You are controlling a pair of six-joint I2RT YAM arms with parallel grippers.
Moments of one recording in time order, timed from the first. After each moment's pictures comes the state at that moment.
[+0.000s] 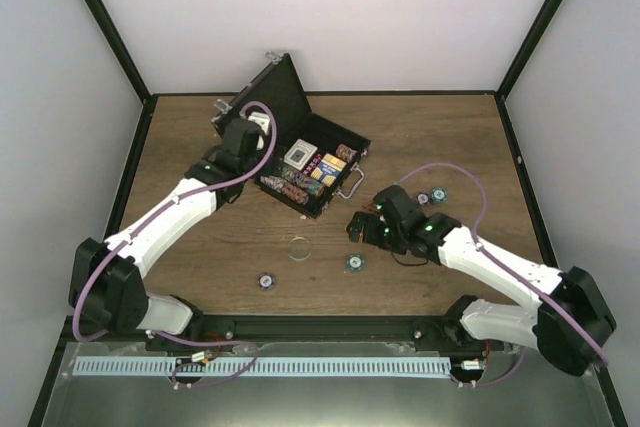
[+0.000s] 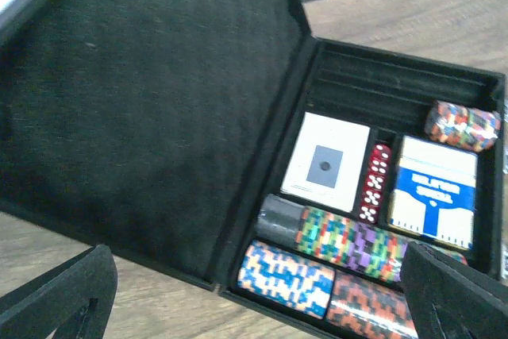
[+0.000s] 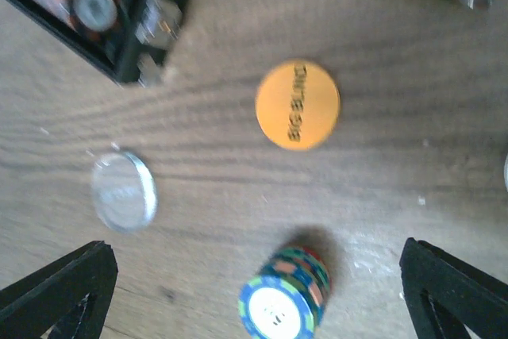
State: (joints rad) left arm -0.52 1.41 1.10 -0.35 -0.24 -0.11; right arm 0.70 1.11 0.68 -0.46 -0.07 0.88
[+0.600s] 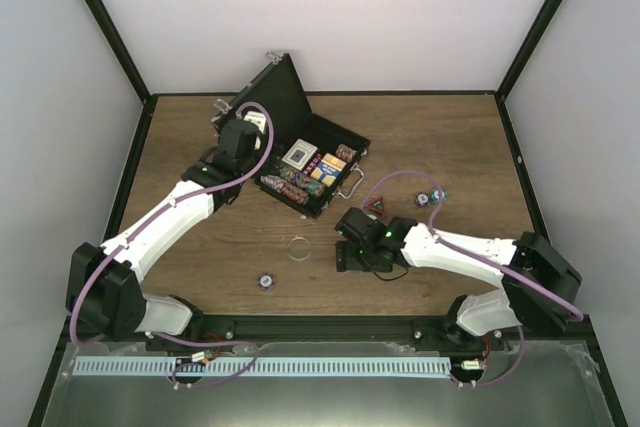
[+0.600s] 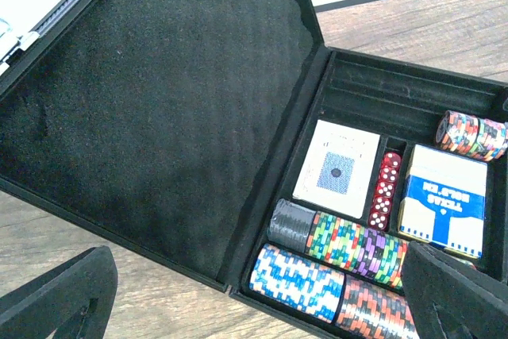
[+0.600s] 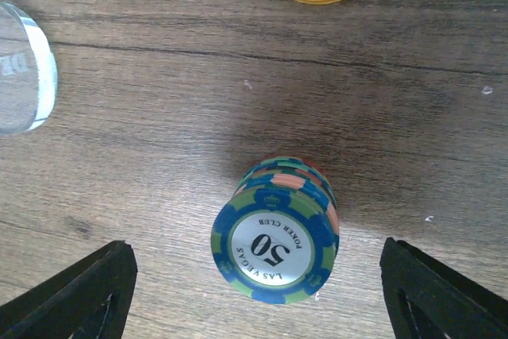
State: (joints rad) left arm -0.50 1.37 1.09 -0.34 -0.29 -0.12; right arm 0.98 1.36 0.78 -0.64 0.04 0.91
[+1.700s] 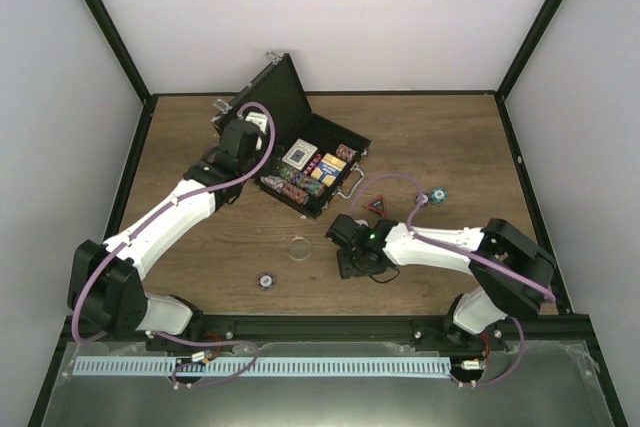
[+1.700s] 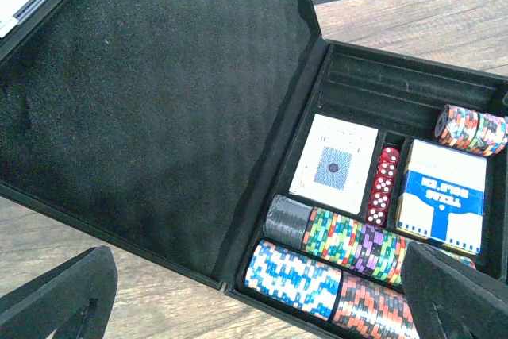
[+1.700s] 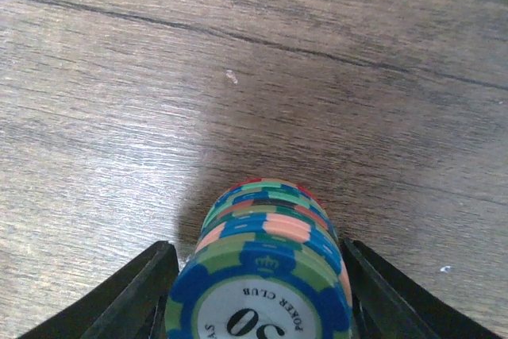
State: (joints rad) left arm -0.50 1.39 1.09 -0.34 -0.28 -0.12; right arm 1.01 1.52 0.79 -0.61 0.08 0.81
